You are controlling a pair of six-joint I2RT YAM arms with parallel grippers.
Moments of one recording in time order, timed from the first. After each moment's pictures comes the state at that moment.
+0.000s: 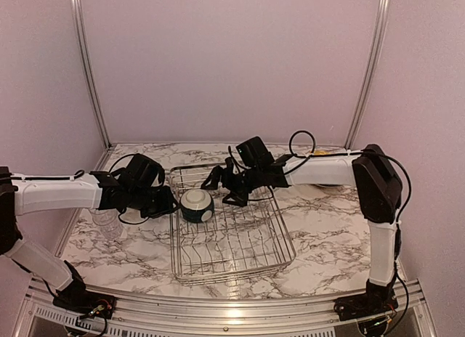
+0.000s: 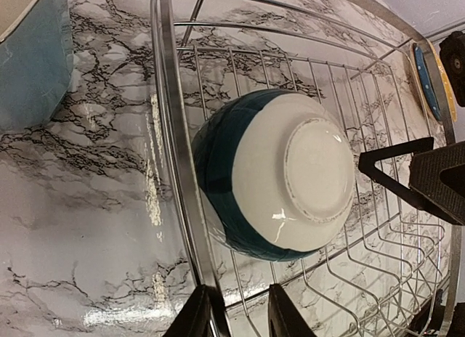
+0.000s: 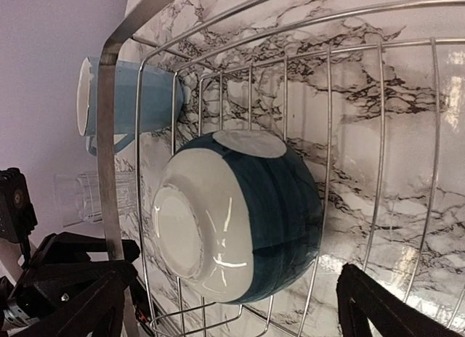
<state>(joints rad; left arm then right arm) -0.70 1.43 0.86 -0.30 -0.01 -0.79 0.78 2.06 1.51 -0.18 -0.41 0.92</state>
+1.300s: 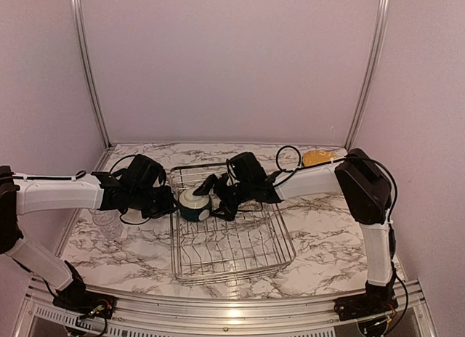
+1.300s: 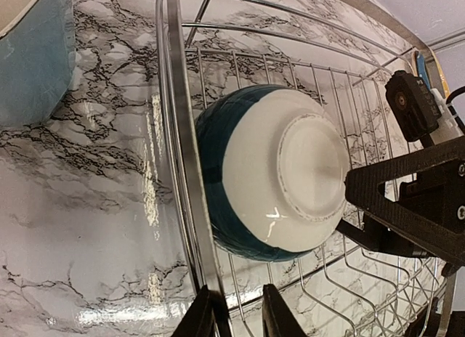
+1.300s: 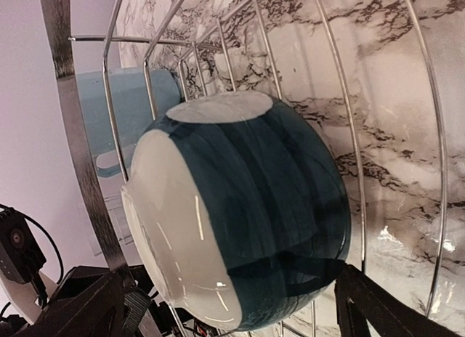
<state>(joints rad) -0.71 1.45 0.86 -0.28 -0.02 -0.83 0.83 2.14 1.44 0.07 -0.45 1.27</state>
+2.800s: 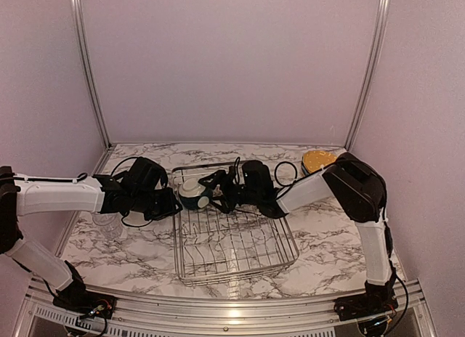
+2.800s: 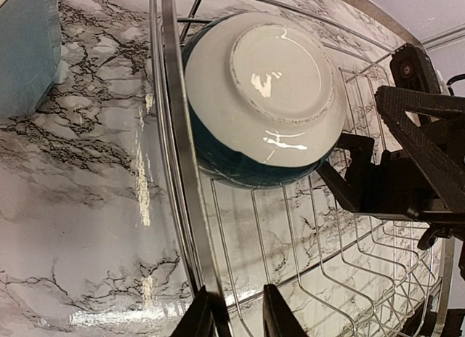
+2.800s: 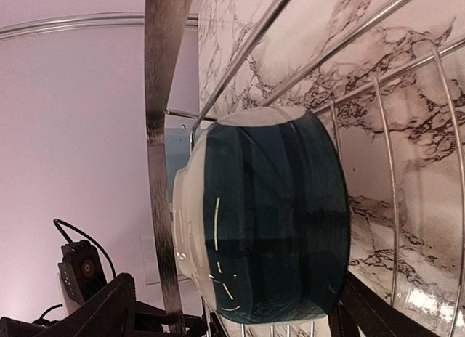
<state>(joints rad) -0.74 1.45 0.84 -0.24 -0.02 -0.86 0.80 2.19 1.27 0.64 -0.37 1.37</state>
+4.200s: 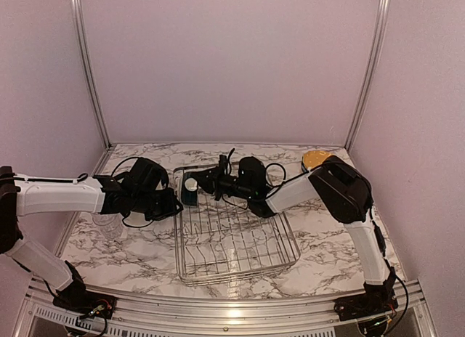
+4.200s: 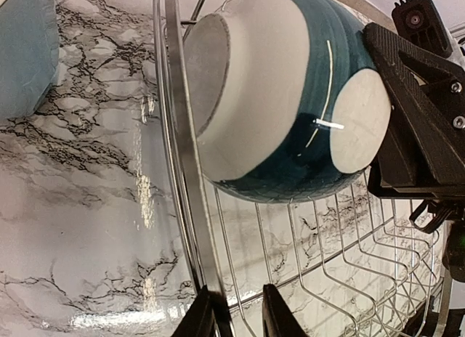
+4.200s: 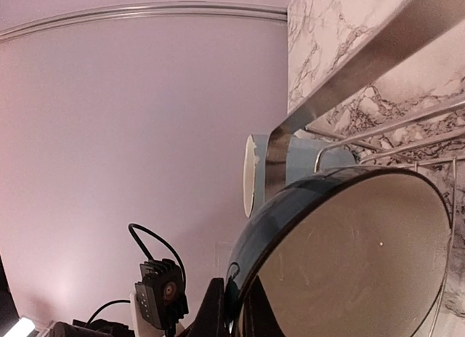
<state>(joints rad) -0.75 1.45 0.84 -0.23 -0.04 -0.86 0.80 2.32 1.41 0.94 -0.40 1.52</state>
